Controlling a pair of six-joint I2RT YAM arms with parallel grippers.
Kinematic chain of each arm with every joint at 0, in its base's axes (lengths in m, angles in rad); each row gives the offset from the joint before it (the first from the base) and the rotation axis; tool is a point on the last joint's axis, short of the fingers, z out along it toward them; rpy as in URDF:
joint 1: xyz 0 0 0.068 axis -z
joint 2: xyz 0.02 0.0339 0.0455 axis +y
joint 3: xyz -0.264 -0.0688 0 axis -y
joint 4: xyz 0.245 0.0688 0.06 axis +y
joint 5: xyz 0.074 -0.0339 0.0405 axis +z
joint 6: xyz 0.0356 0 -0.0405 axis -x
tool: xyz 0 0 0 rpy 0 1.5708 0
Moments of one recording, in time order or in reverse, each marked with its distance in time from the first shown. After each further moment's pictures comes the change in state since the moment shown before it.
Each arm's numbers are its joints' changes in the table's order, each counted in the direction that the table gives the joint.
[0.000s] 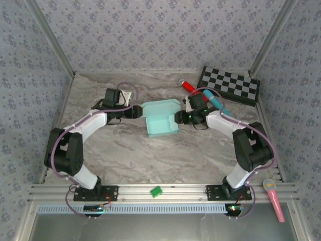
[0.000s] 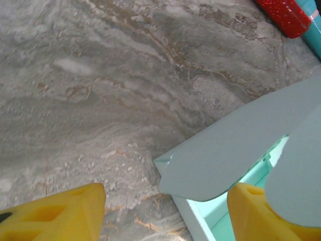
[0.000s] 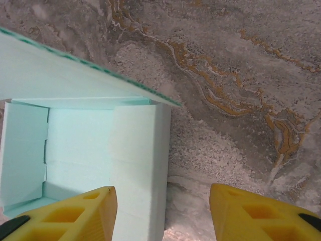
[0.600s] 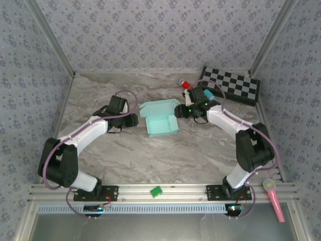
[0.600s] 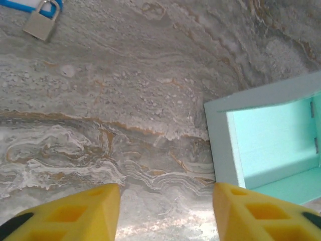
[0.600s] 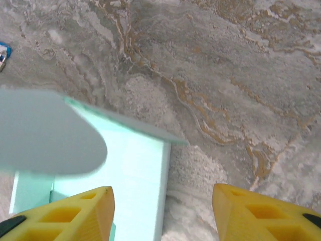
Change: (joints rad) left arm 0.096 -0.138 -0.076 0.212 0.316 0.220; right arm 0.002 -0.026 0.118 0.130 -0.054 0.080
